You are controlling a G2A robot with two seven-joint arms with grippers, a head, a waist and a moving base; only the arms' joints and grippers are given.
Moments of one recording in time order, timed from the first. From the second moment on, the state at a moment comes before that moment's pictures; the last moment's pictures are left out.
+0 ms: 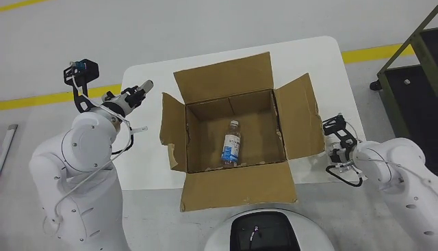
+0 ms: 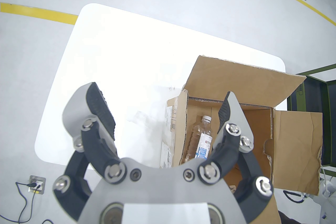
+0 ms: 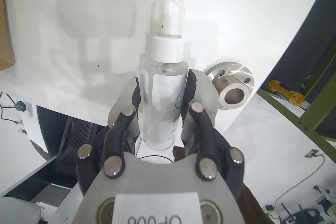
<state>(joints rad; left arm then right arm) 0.84 -1.30 -1.61 -2.02 1.17 0.33 -1.32 -1.24 -1.07 1.40 -1.82 -1.15 0.01 1.34</state>
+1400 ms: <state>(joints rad) 0.84 -1.30 -1.61 -2.02 1.17 0.33 -1.32 -1.27 -1.10 1.78 -1.85 0.37 -0.06 0.99</state>
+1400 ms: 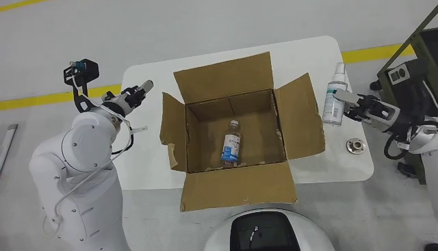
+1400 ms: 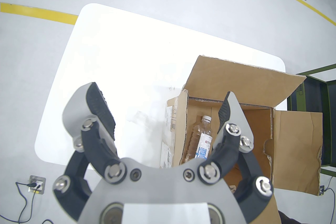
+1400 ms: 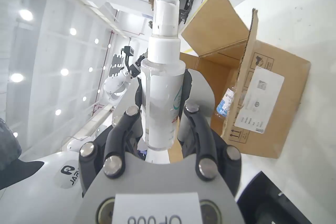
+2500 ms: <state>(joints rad) 0.84 -1.30 -1.61 -2.02 1.17 0.33 -1.32 -0.85 -1.18 0.98 -1.71 0.10 0.30 0.73</state>
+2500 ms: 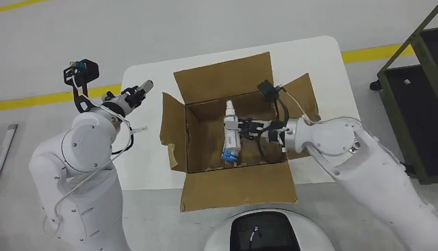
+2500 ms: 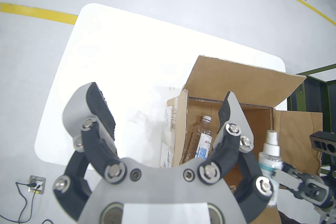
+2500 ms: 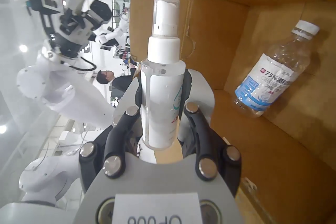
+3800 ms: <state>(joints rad) 0.84 -1.30 -1.61 -2.02 1.17 0.33 -1.32 -0.68 -1.36 0.65 -1.35 0.14 0.45 0.44</state>
